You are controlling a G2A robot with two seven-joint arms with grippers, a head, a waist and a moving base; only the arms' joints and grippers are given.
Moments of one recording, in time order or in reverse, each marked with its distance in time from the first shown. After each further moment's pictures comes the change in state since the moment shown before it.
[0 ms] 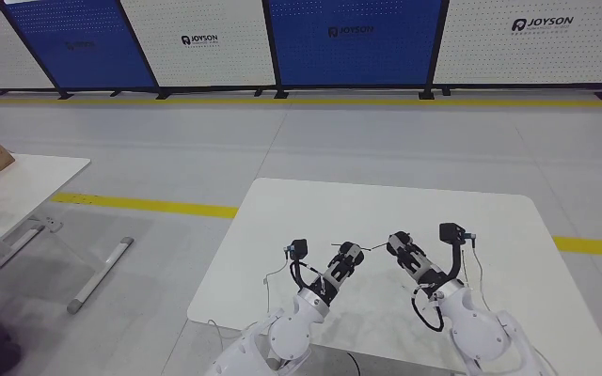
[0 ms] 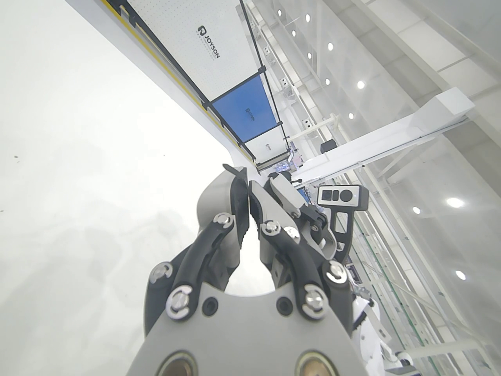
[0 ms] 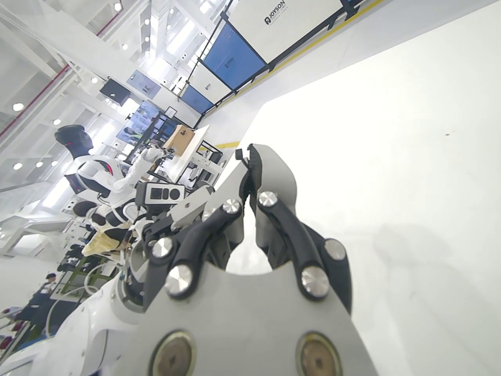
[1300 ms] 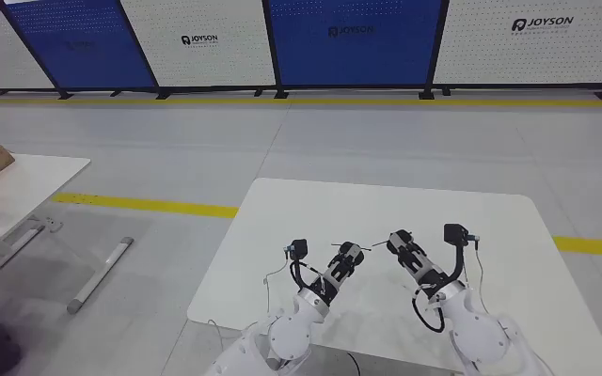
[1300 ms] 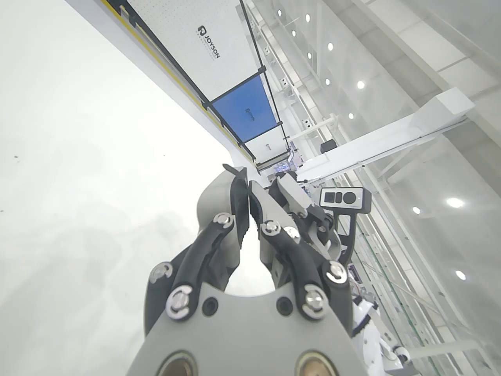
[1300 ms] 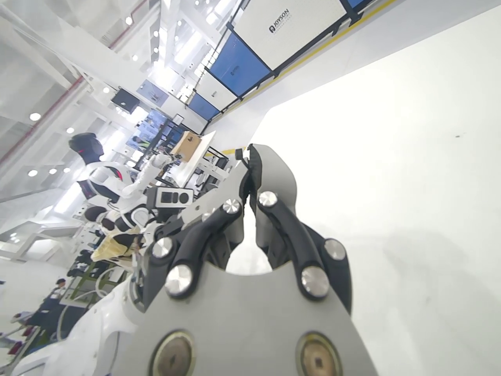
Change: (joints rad) left arm 0.000 0.000 0.000 0.000 0.000 0.000 0.000; right arm -0.021 -0.014 0.017 -0.014 0.059 -0.030 -0.033
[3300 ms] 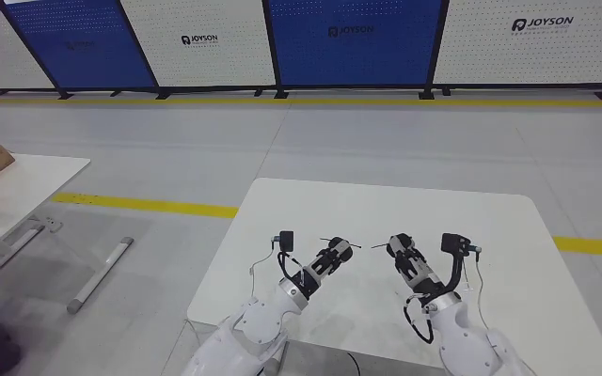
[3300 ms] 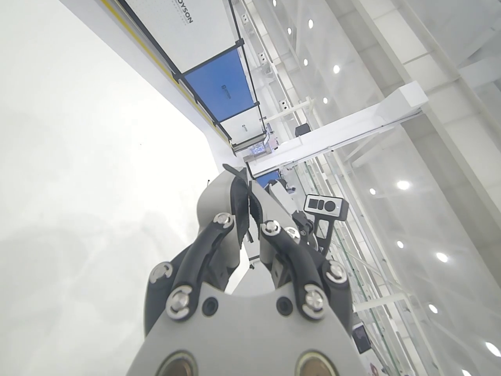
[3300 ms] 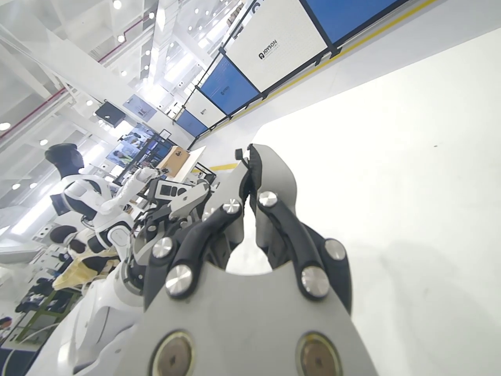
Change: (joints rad) left arm 0.045 0.036 -0.163 -0.012 -0.155 -0.143 -0.274; right arm -0.075 -0.006 -0.040 -0.107 -0.163 0.102 -0.127
